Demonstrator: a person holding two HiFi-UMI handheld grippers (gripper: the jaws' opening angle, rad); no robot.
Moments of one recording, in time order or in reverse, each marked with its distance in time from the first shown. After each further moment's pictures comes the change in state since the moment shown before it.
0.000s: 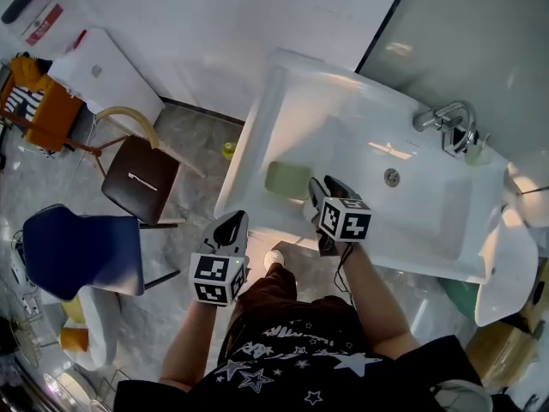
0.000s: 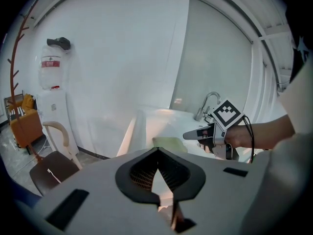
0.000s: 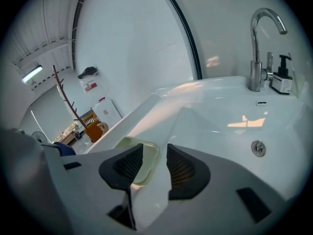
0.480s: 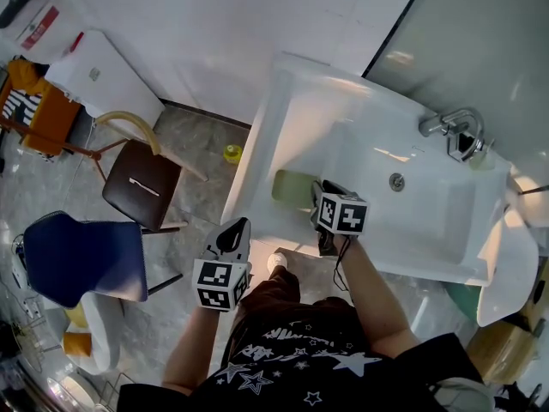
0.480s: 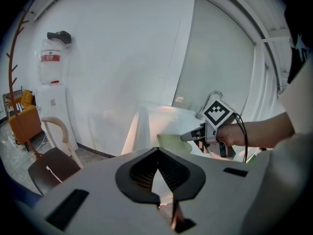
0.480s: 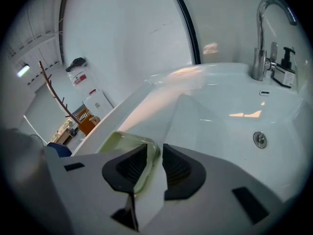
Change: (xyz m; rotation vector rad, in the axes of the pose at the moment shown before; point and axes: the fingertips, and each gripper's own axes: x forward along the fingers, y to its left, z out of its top) left arm 0.012 0.027 -0.012 -0.004 0.014 0.000; right arm 0.038 -0.004 -0.014 0.044 0.133 -0.077
